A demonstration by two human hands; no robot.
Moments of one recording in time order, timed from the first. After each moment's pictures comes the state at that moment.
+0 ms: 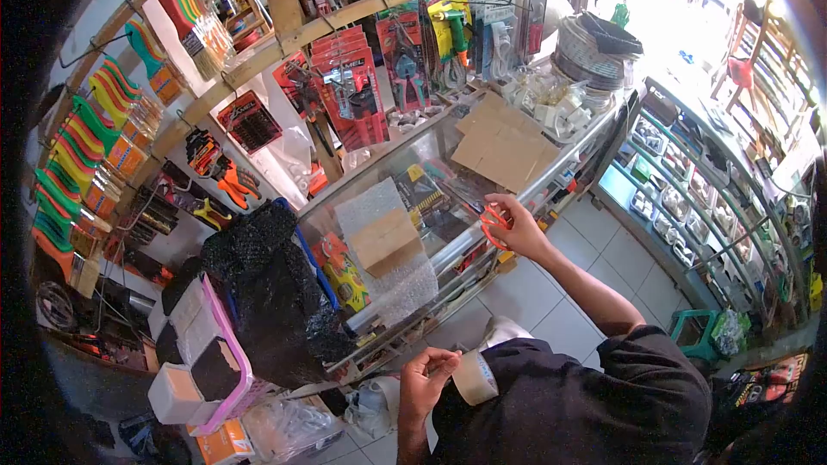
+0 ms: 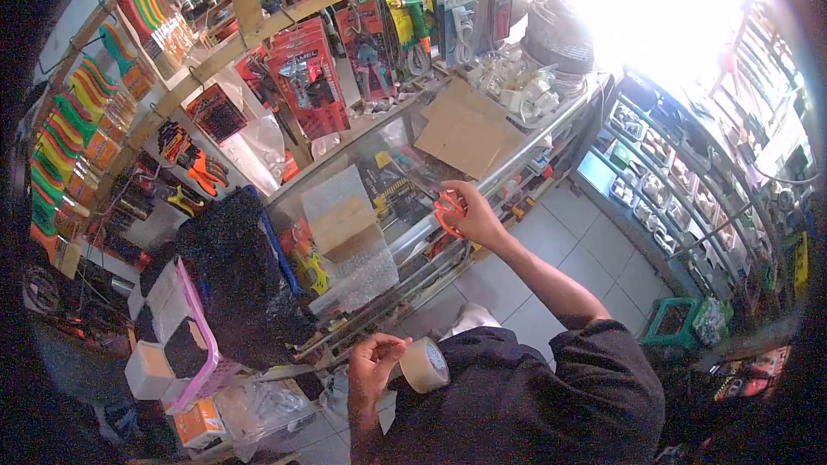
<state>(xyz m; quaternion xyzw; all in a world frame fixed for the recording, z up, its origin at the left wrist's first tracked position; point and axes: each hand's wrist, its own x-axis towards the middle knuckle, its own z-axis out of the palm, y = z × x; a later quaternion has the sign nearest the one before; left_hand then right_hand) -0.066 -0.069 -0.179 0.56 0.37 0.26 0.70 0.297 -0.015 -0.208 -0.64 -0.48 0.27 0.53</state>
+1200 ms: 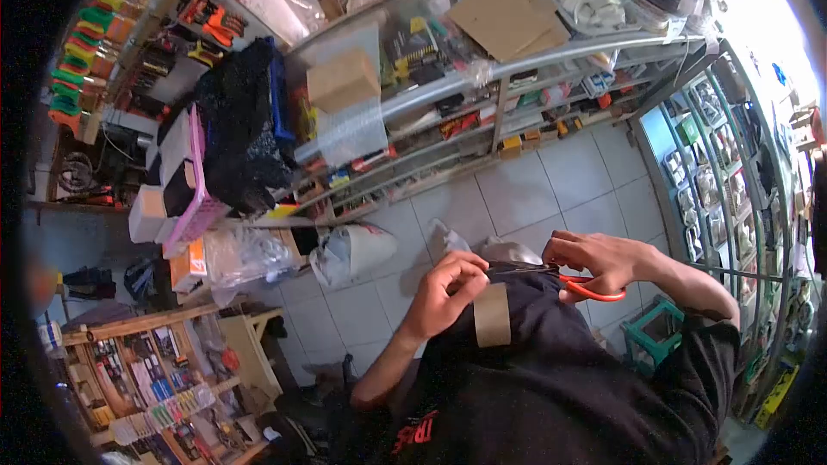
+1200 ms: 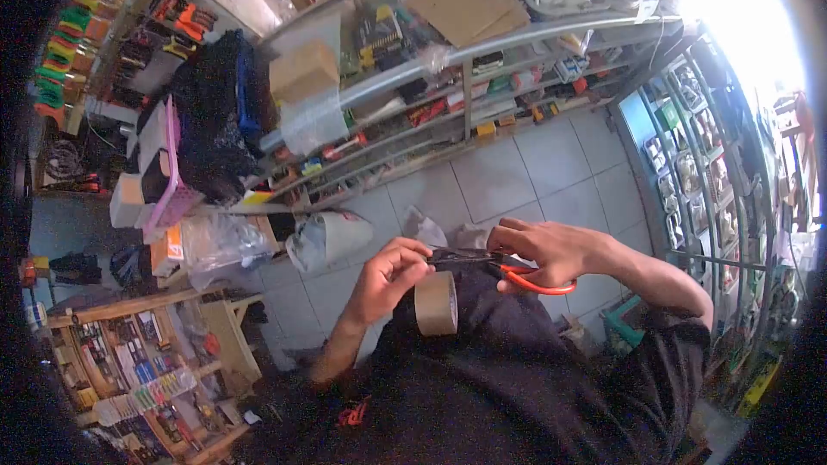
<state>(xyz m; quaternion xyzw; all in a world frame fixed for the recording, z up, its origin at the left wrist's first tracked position) 0.075 -0.242 -0.169 0.59 0.34 0.21 0.70 0.401 -0.270 -0.105 -0.43 -0.71 0.56 0.03</state>
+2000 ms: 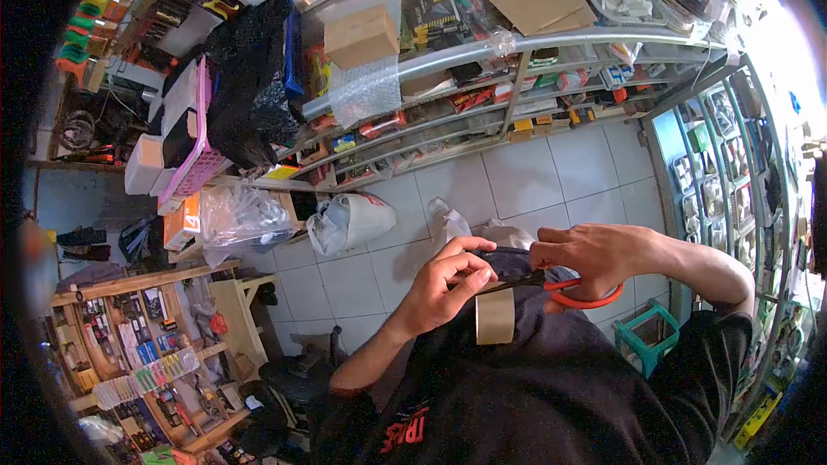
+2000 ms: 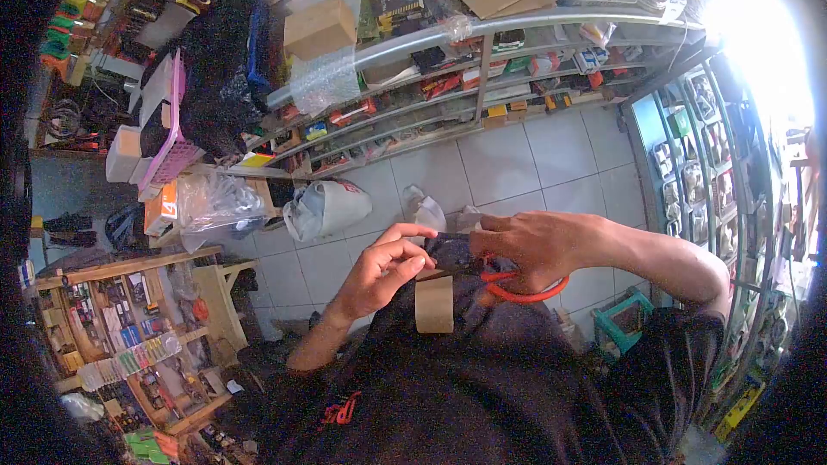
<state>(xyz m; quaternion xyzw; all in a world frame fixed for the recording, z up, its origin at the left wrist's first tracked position) 0.063 -0.267 -0.134 0.59 0.35 0.19 0.70 0.357 -0.261 -0.089 -0.32 -0.80 0.50 -0.04</state>
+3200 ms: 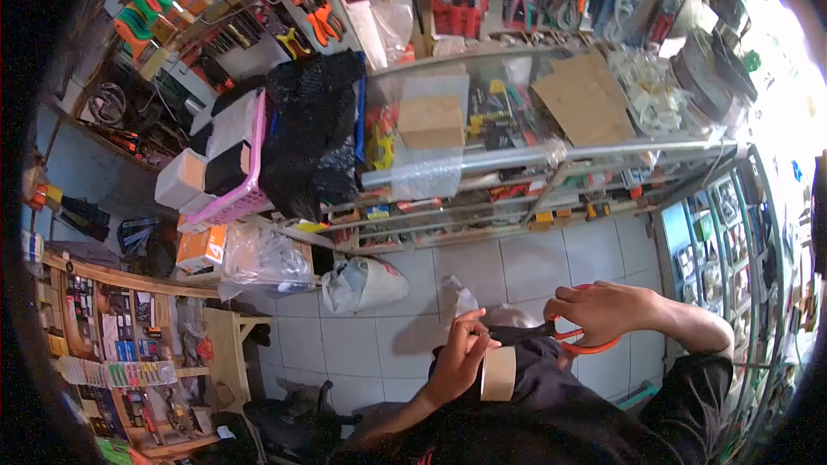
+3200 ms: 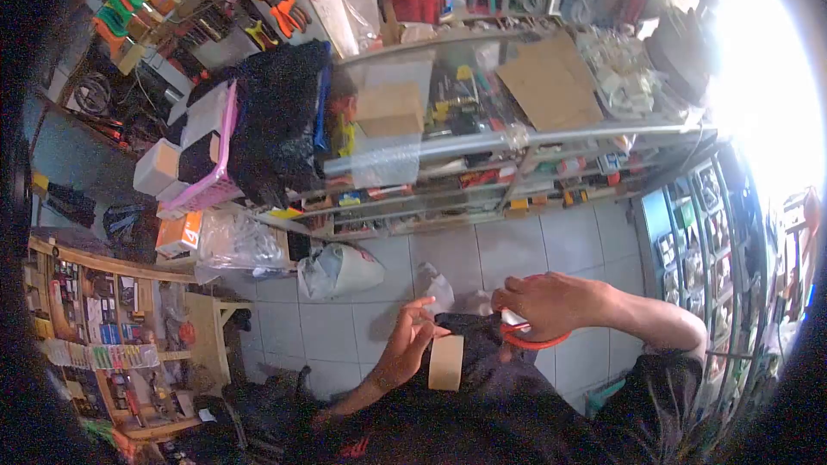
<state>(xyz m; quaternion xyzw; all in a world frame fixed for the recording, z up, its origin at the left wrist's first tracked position) 0.027 -0.277 -0.198 0.52 0.39 0.38 0.66 0.318 -0.201 -0.063 -0.35 -0.85 0.37 -0.15</state>
